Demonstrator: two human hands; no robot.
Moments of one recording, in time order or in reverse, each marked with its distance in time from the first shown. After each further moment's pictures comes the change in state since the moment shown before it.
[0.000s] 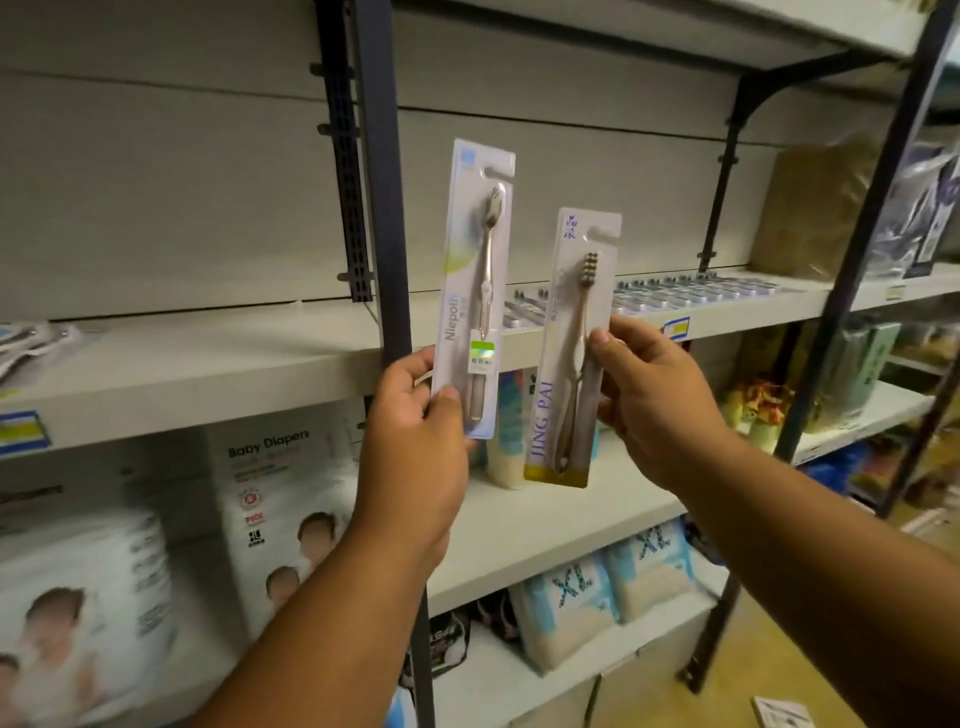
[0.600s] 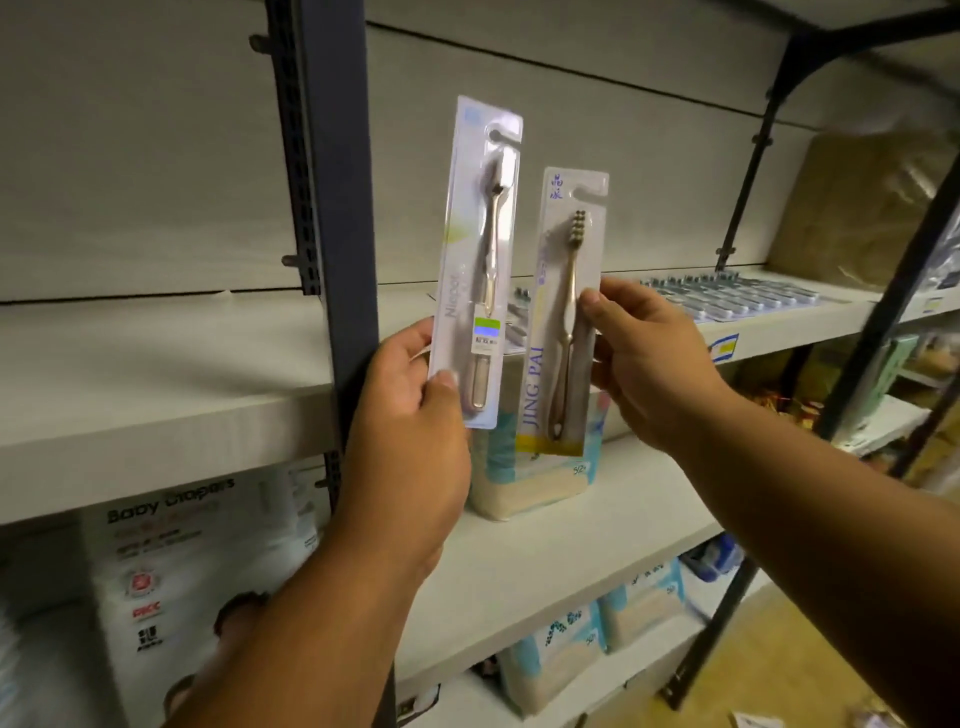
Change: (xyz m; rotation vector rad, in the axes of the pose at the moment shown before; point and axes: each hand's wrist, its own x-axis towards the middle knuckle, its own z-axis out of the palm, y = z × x) left_hand 0.123 -0.047 0.026 -0.019 -0.041 0.039; right_hand 0.149 0.033 0.016 -0.122 0.036 0.002
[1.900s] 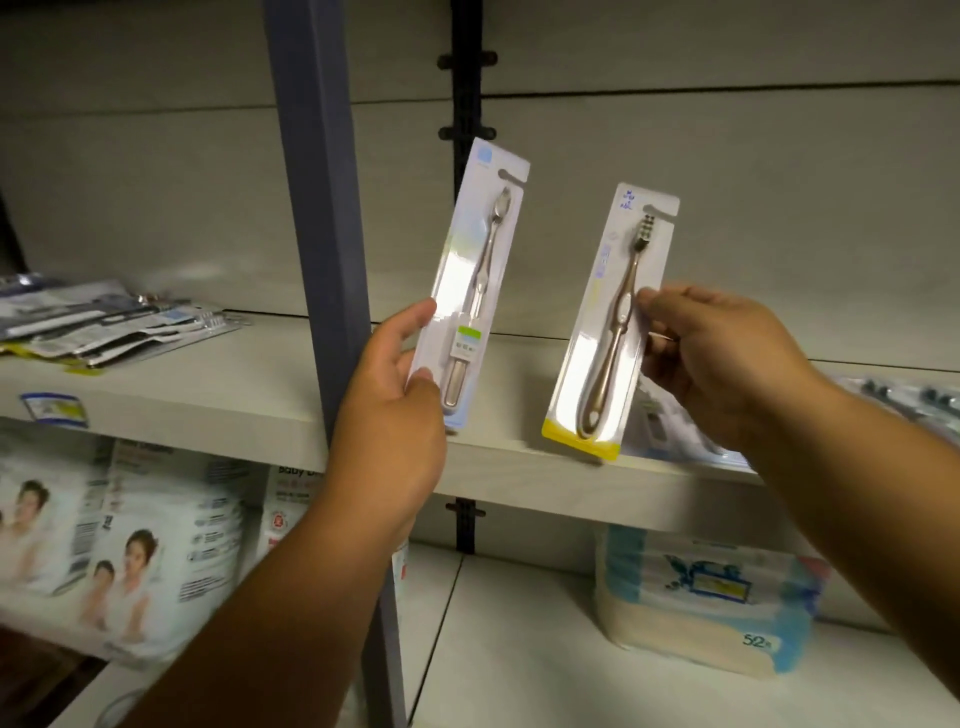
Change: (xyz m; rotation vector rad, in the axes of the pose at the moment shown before) left_hand 0.041 0.009 0.060 0.393 0.528 0.170; right_hand 0.162 0.008 -0.015 0.202 -0.468 0.075
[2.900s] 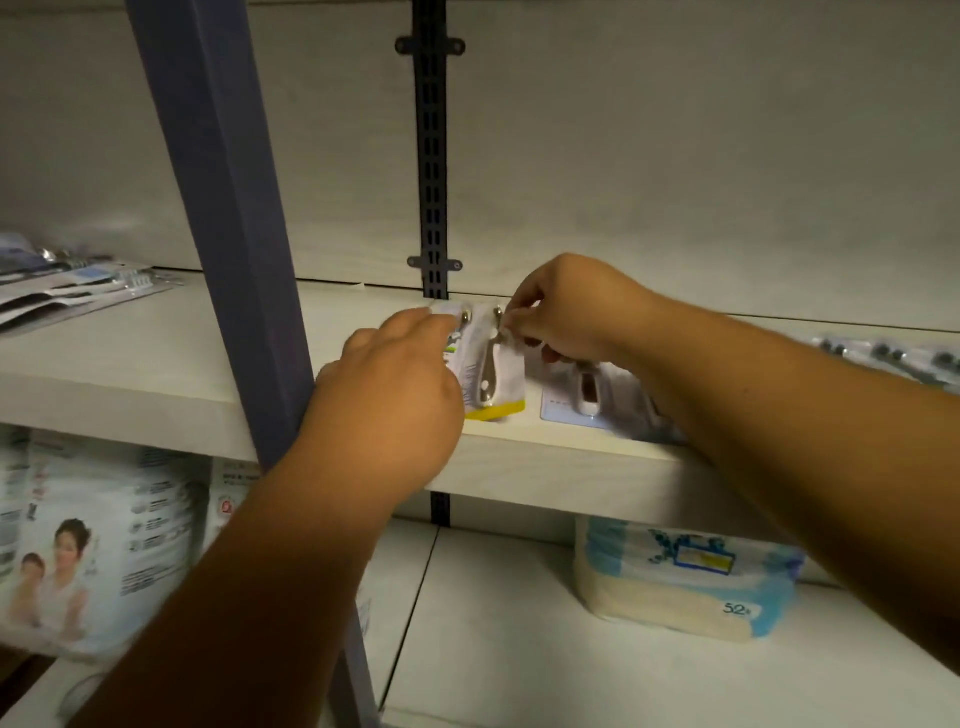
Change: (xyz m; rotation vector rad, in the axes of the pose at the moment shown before) left_hand 0.037 -0.024 0.017 1.135 -0.295 0.142; right_hand 0.065 0.030 0.052 -1.155 -0.338 -0.095
